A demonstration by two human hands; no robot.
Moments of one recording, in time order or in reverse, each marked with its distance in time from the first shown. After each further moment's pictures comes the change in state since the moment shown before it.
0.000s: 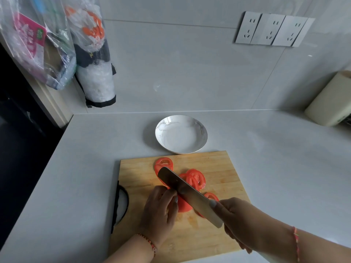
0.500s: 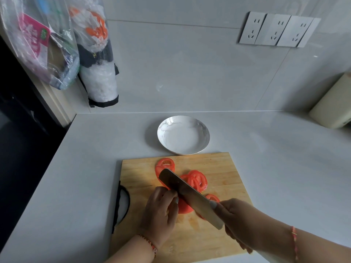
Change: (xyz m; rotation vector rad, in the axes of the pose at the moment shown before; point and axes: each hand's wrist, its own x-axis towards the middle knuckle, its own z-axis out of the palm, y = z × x) left_hand -0.001 -0.002 0.000 -0.036 -0.006 -0.058; right_hand 0.008 0.001 -0.001 -0.011 -0.019 0.010
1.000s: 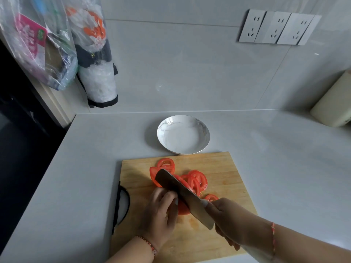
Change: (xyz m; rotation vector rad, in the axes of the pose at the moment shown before) left_hand -0.001 0.002 -0.002 -0.007 0.011 0.033; right_hand 0.019 0.001 0.011 0.048 -0.033 -0.009
